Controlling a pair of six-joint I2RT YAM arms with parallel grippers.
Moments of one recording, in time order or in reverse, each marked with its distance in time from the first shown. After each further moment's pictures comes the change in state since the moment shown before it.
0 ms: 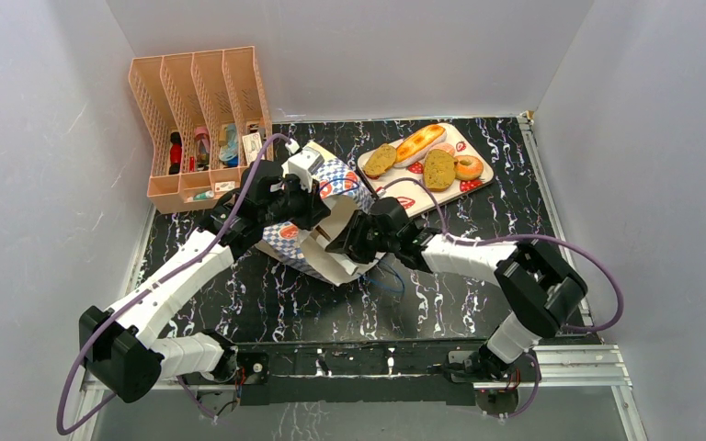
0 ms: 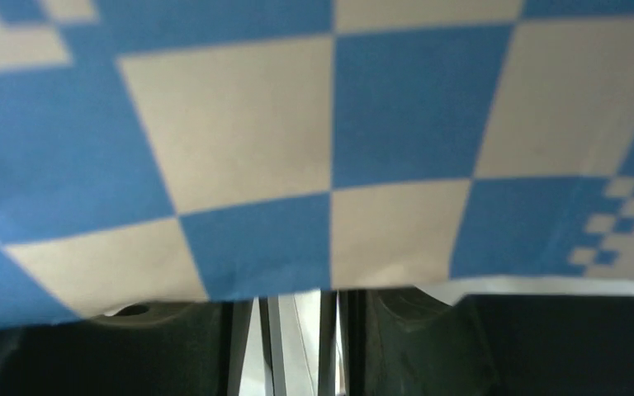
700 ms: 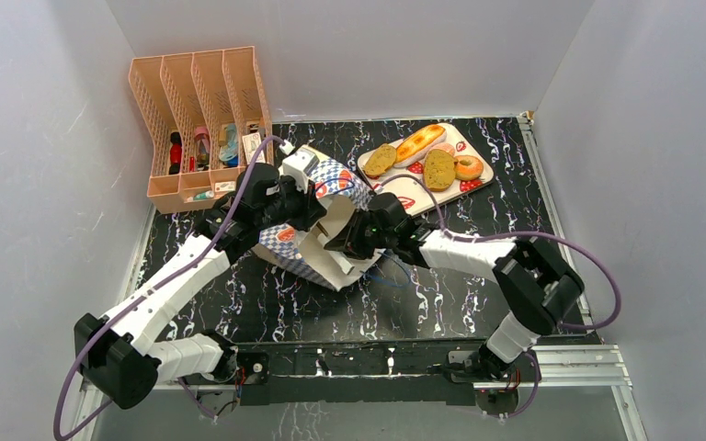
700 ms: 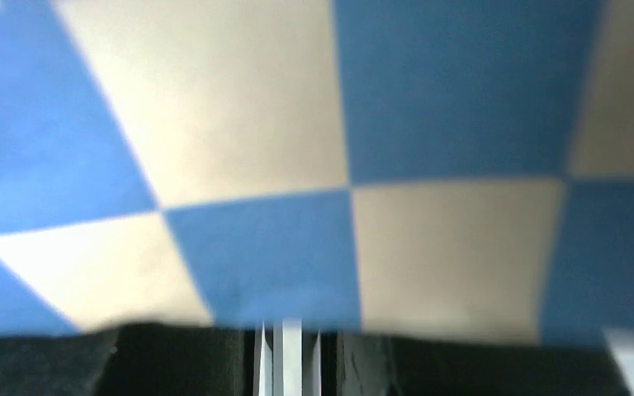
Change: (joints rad) left arm 0.006 -0.022 -0.010 -0.004 -0.030 -0.012; right arm -0.003 0.067 0.076 -0.019 -0.038 -0.011
